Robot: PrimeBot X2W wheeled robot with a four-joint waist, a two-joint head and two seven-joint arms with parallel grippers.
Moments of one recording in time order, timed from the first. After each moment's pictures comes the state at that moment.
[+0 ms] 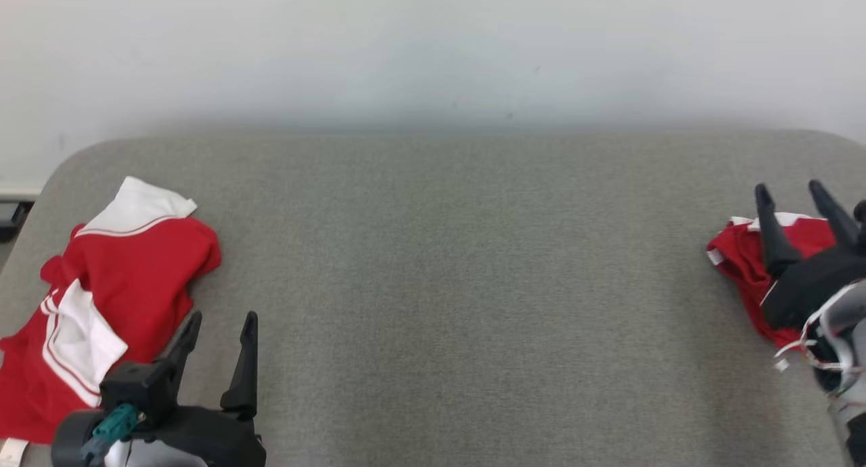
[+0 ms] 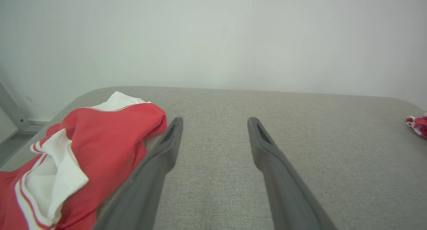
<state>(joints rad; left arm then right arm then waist) -0.11 0.22 -0.27 0.07 -0.27 0.10 -0.02 -0.47 -0.33 -0.03 0.54 0.31 0.11 -0.04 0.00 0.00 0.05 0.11</state>
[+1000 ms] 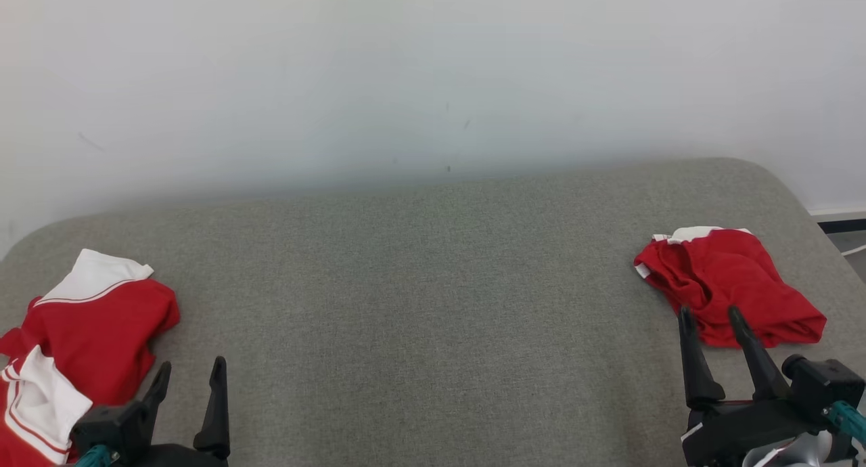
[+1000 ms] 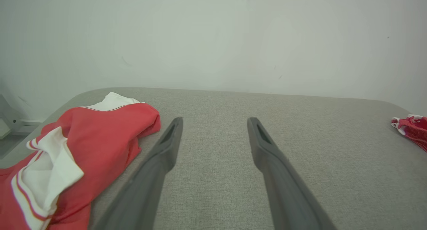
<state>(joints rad) 0.00 0.22 -0.20 0.09 -0.29 0.11 -0.03 -0.01 -0.12 -0.01 0.16 0.36 0.04 -0.18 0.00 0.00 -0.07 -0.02</state>
